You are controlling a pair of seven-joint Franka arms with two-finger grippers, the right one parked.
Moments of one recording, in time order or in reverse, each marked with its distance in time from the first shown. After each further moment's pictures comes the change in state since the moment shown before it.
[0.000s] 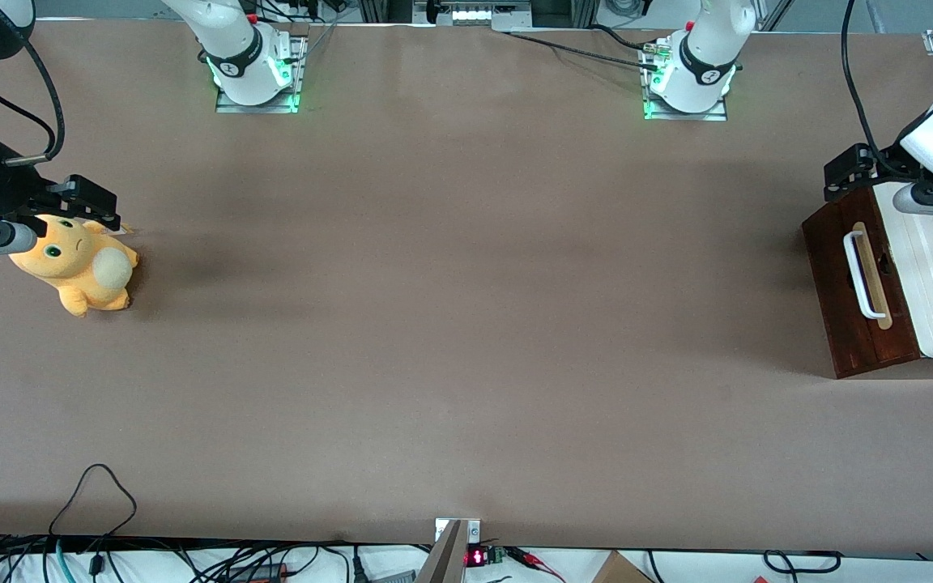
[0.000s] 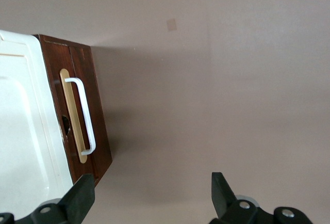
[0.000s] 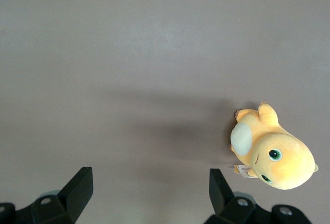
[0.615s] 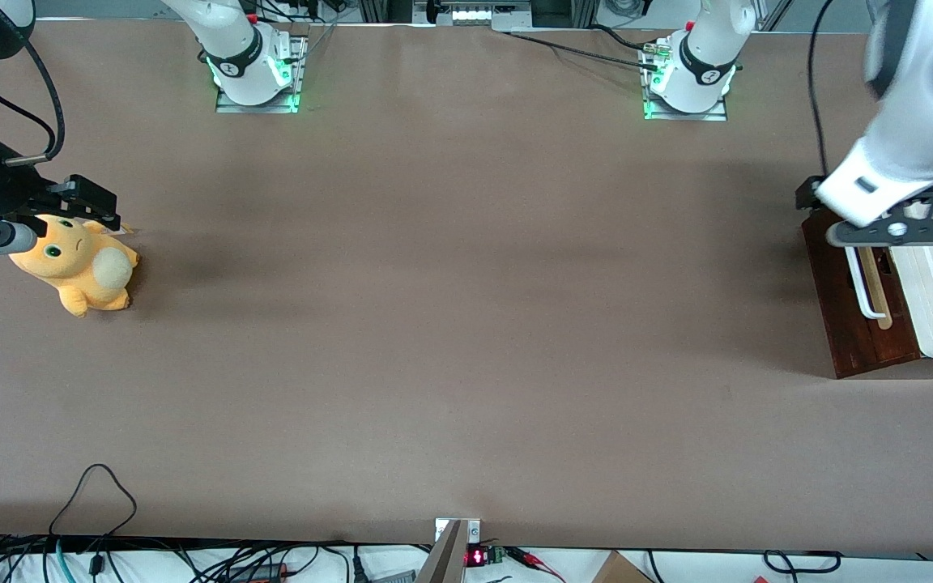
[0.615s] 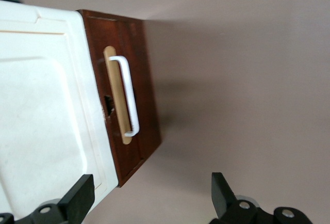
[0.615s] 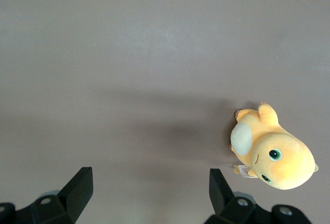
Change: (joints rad) arm -0.001 0.074 -0.173 -0.099 0.377 -0.010 -0.295
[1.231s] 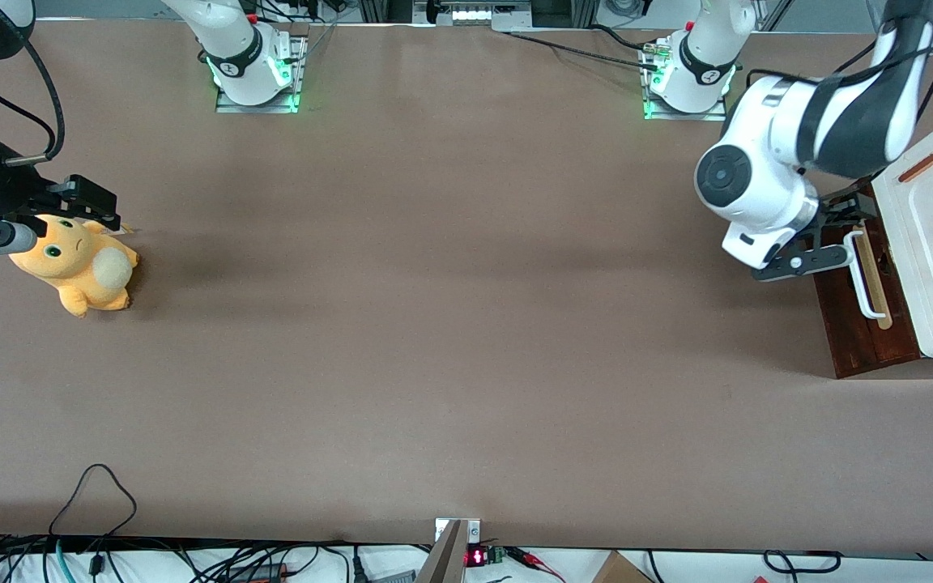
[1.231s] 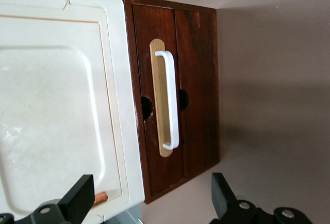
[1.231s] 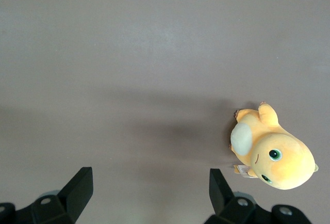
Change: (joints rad) arm -0.004 0.138 -0.119 -0.188 0.431 0.003 -0.404
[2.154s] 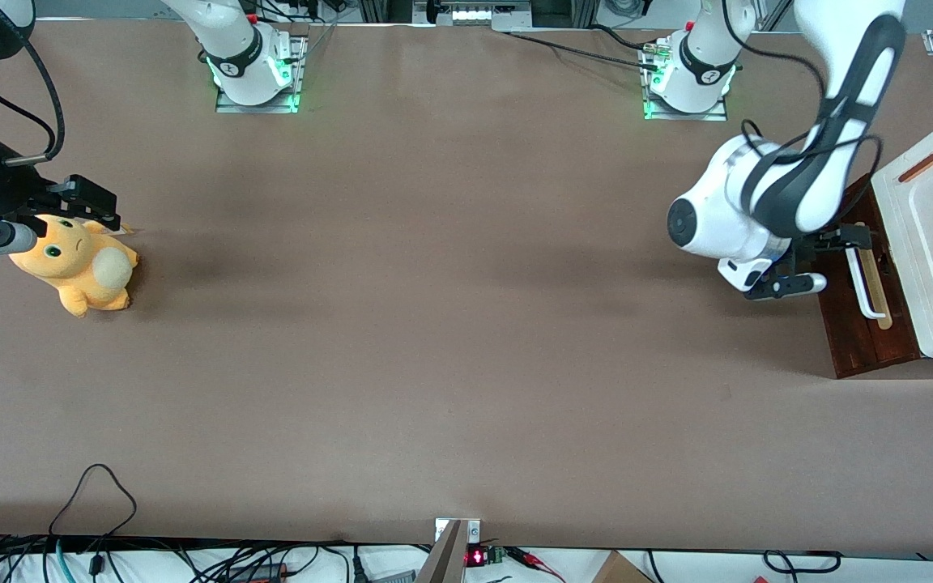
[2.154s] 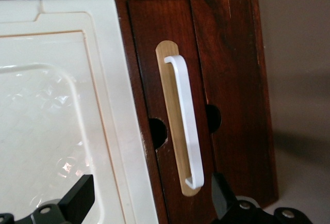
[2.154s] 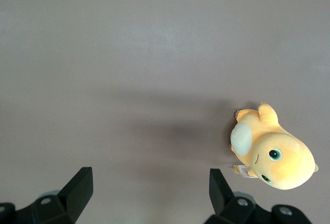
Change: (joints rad) arm 0.034 0.195 0.005 -0.098 0.369 -0.047 -0.164
